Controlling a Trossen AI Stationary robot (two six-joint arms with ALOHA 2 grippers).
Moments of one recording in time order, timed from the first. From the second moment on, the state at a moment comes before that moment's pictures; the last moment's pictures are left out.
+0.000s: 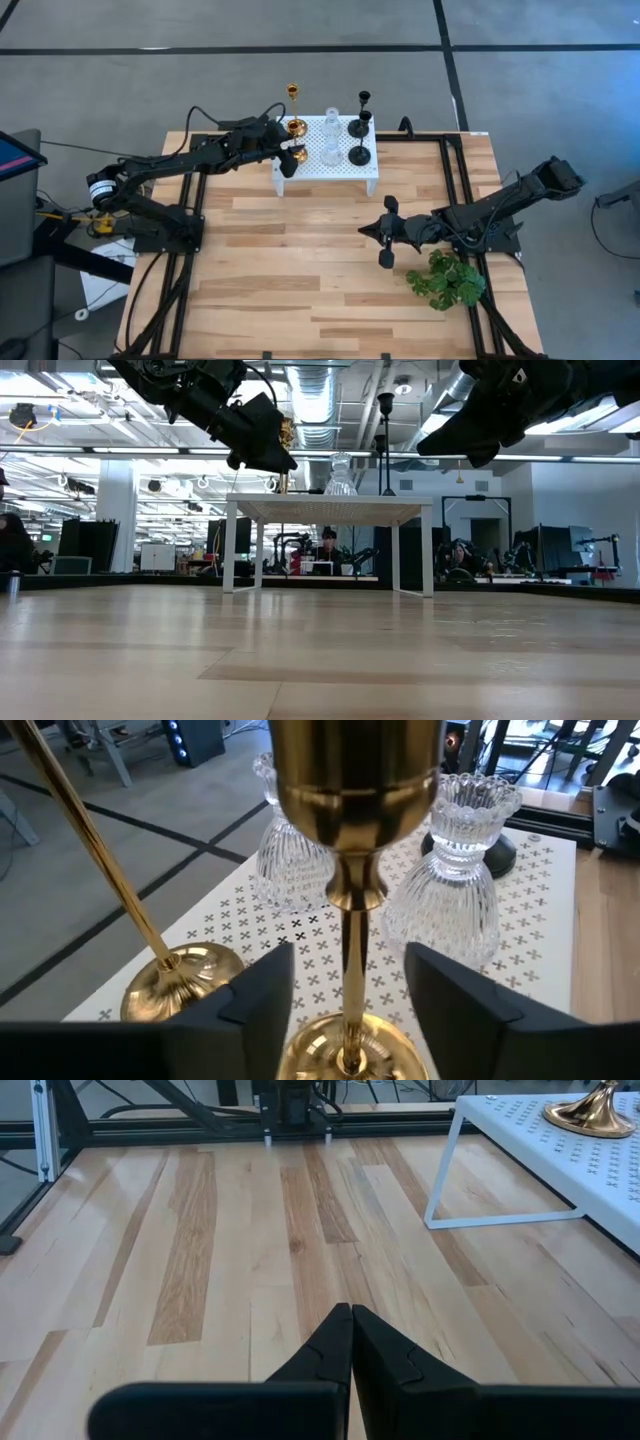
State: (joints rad) left arm 0.49 1.19 0.88 0.11 -0.05 0.10; right arm 0.33 1.19 0.53 0.22 0.44 0.18
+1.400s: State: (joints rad) left arm 0.24 0.57 0.52 -0.21 0.12 0.02; right arm 0.17 0.94 0.53 0.13 0.09 0.00
